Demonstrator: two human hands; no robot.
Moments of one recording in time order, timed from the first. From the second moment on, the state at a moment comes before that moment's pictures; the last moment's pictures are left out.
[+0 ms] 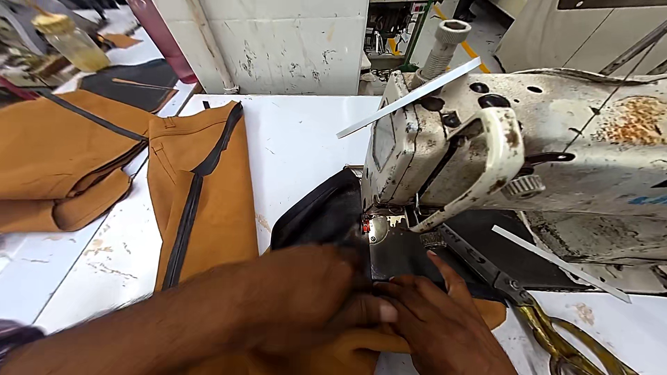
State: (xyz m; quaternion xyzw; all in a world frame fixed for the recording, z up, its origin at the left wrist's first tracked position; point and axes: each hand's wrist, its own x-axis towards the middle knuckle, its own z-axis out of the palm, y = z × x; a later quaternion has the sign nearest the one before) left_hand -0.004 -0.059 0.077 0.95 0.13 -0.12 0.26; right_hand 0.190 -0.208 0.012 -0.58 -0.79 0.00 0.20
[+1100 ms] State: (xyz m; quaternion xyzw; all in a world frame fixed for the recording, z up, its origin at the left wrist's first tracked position) left_hand -0.017 -0.029 0.002 0.99 0.06 0.09 0.11; right_hand 0.204 -0.162 -0.006 -0.58 -0.79 -0.07 0.20
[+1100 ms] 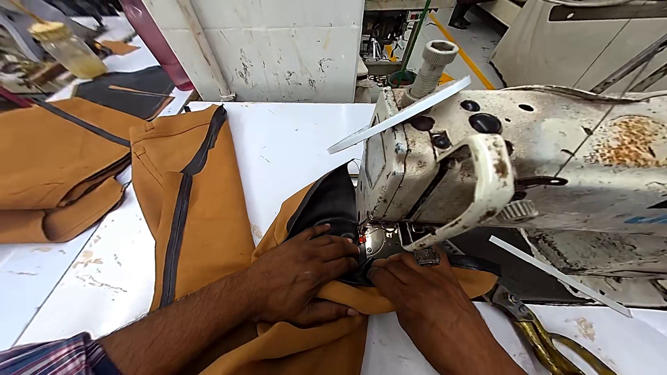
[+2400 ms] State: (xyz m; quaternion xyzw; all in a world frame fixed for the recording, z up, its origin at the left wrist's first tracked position) left_hand -0.017 -0.073 0.014 0.99 0.08 0.05 0.07; right_hand 0.223 -0.152 -0.002 -0.46 -0.84 -0.22 0.20
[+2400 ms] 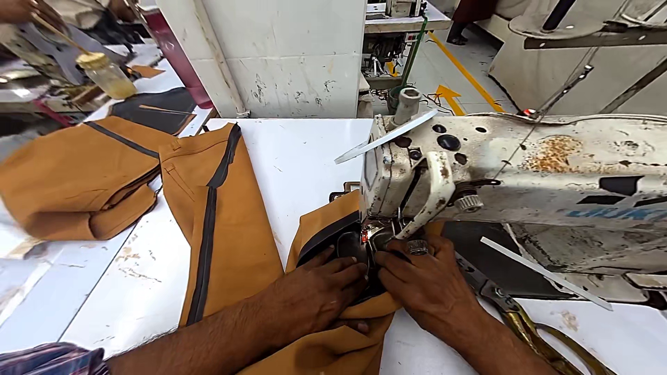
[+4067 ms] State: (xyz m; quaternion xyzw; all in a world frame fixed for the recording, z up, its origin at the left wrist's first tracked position) left_hand -0.006 -0.032 -0.001 0.98 0.07 0.11 0.16; right_hand 0.222 -0.157 0.001 -0.58 -0.81 0.03 0.10
